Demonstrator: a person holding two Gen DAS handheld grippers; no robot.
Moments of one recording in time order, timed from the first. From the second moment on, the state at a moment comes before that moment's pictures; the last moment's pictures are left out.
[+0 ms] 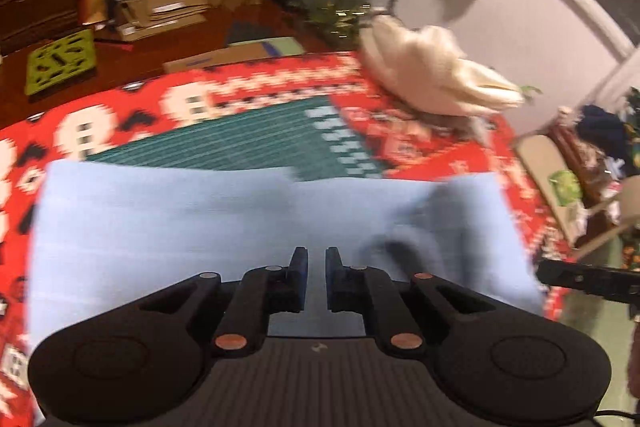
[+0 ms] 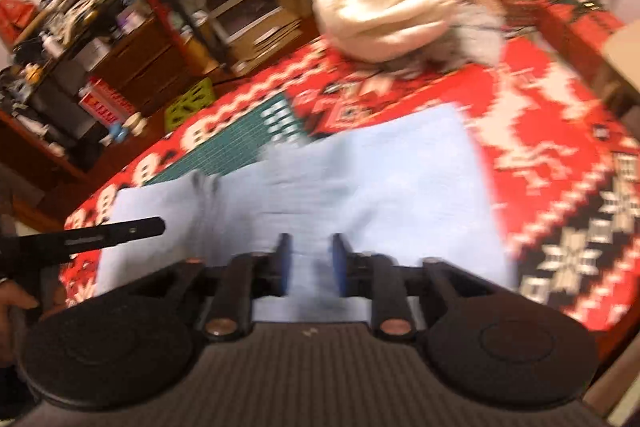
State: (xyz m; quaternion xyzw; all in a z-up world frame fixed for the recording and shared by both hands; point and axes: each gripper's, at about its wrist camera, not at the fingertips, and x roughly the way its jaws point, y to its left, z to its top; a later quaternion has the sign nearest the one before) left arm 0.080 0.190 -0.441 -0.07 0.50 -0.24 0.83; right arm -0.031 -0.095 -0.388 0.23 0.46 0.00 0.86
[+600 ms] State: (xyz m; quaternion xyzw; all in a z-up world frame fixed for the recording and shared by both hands) left arm 0.060 0.055 -0.467 0.04 0.51 -0.30 0.81; right arm -0.079 -0.229 -0.465 0.31 0.48 -0.05 0.81
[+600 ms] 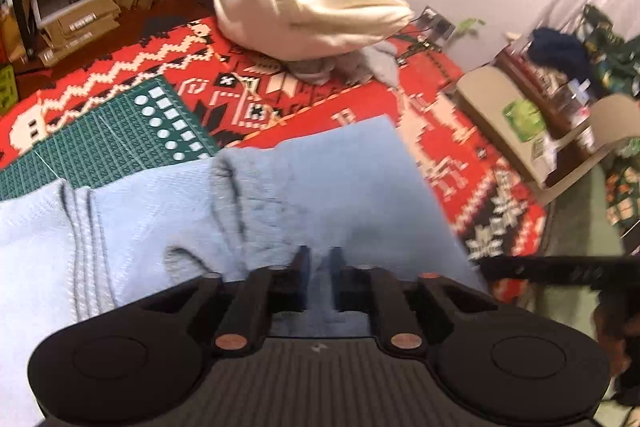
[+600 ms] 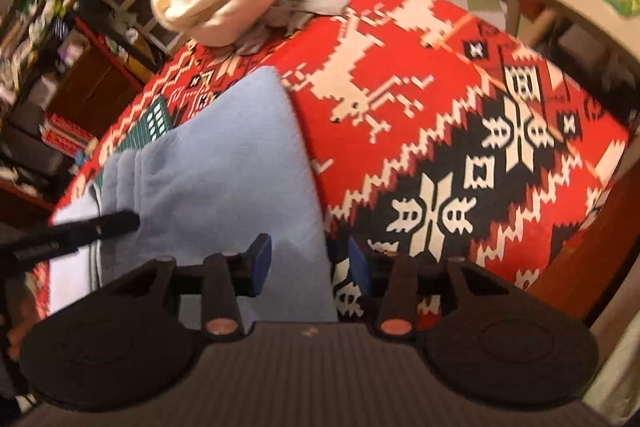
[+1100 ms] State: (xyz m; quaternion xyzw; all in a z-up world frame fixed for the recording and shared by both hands) left arm 0.059 0.063 -0.481 0.03 0.51 -0.28 0.82; right arm -0.048 -0.251 -0.527 0.43 0.47 0.03 0.77
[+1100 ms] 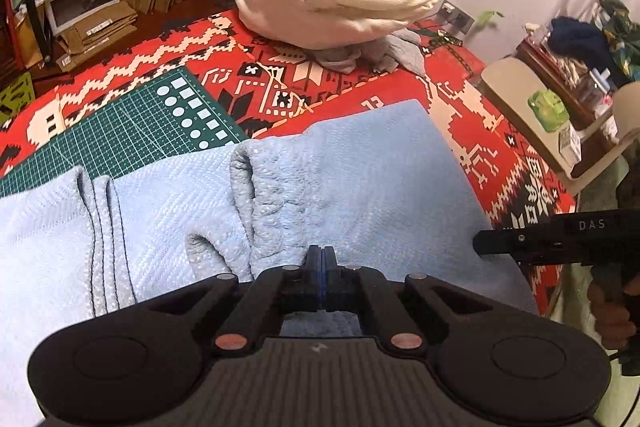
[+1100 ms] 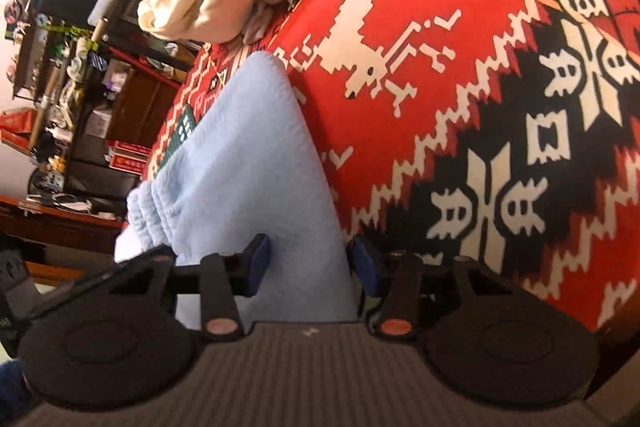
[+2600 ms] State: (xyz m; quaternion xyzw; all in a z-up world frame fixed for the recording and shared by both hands) left arm 0.005 0.477 -0.447 -0.32 0.49 -0.07 0.81; right arm 0.087 0.265 -0.401 0.21 0.56 0.13 0.79
